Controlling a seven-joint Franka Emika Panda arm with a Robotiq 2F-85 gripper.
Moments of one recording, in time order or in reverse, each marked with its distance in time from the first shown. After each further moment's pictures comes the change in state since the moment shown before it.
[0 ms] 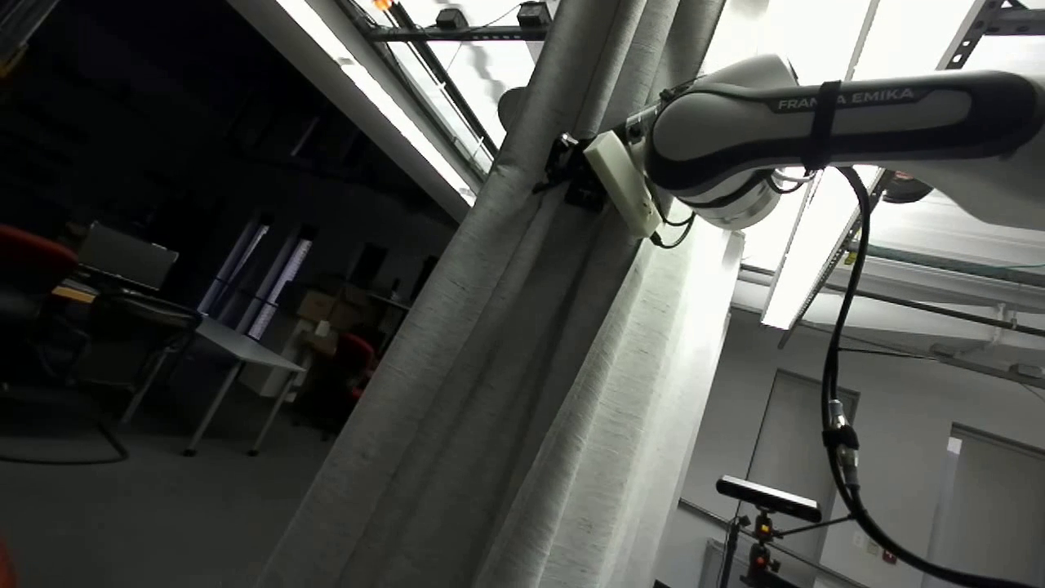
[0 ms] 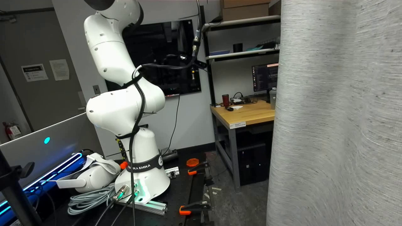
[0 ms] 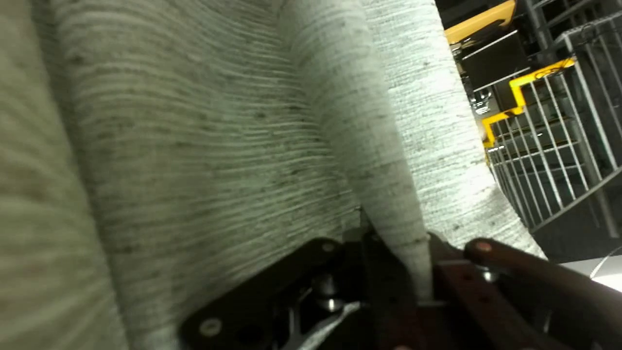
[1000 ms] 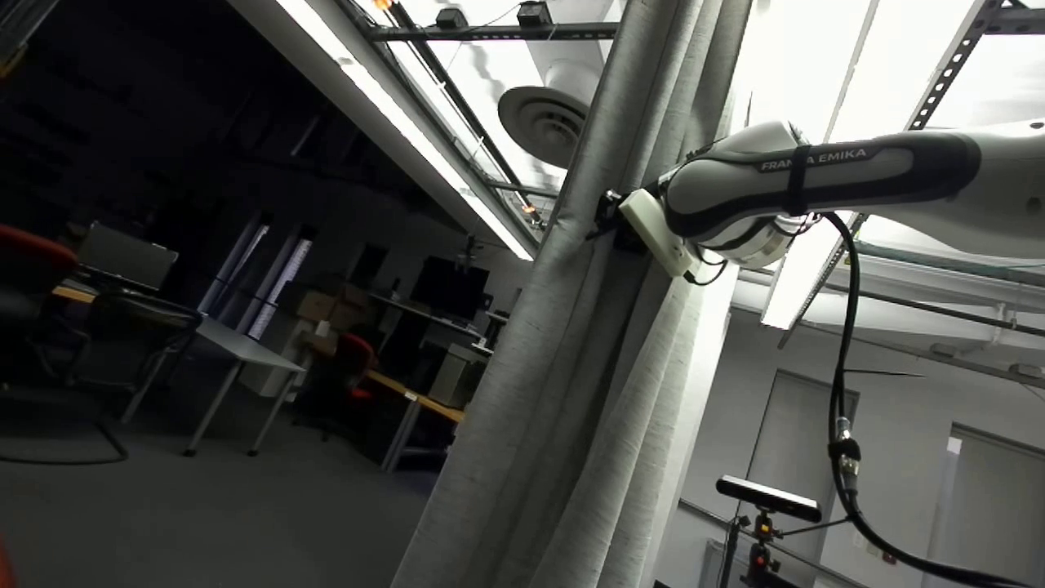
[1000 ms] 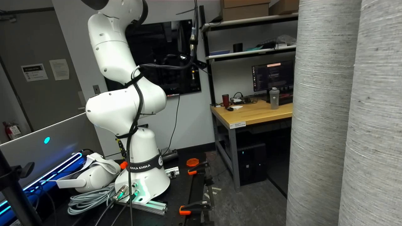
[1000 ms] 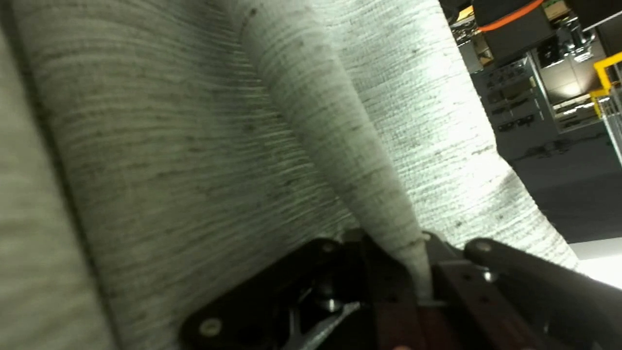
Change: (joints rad) arm -0.133 0.023 -0.077 0.001 0.013 0.021 0.000
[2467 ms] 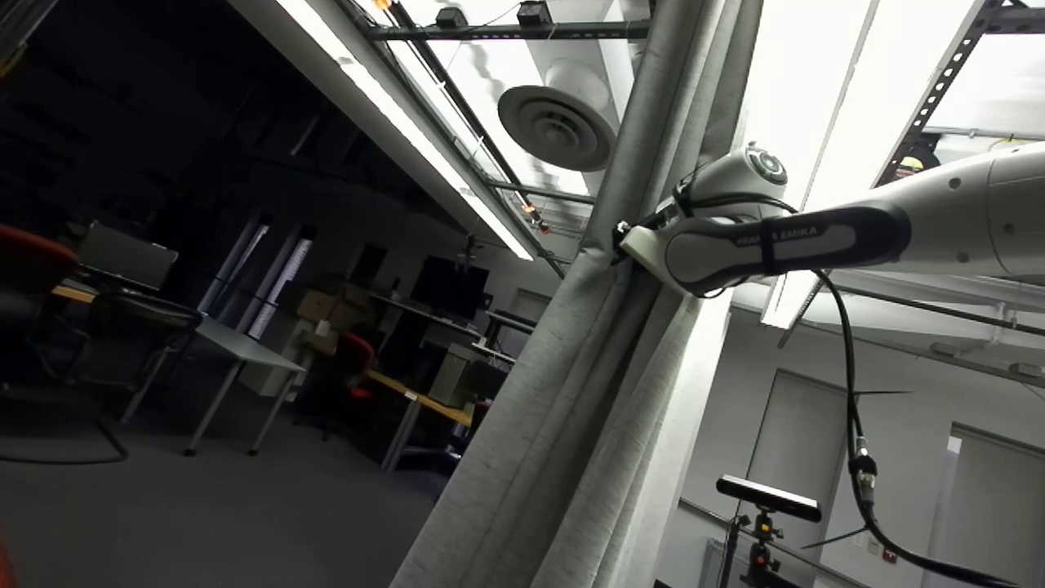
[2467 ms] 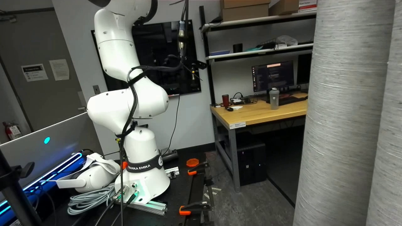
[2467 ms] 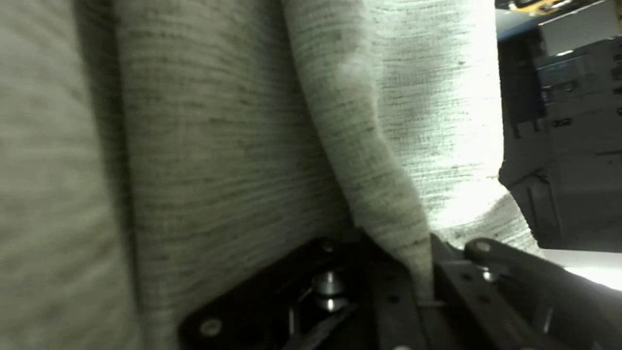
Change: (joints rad) arm -0.376 0.119 0.214 0.149 -0.483 -0.034 0.314
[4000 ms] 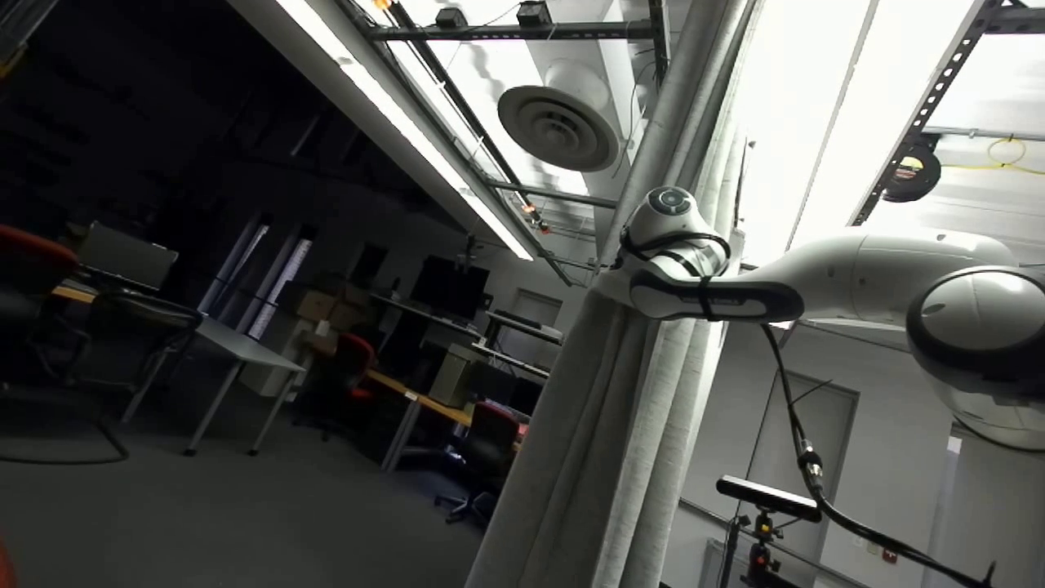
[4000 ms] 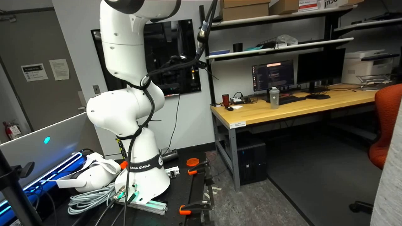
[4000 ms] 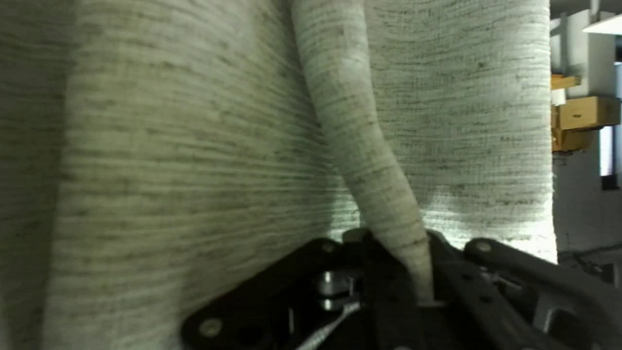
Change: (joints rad) arm 0.579 0.471 -0.457 0.536 -0.620 -0.427 0.258
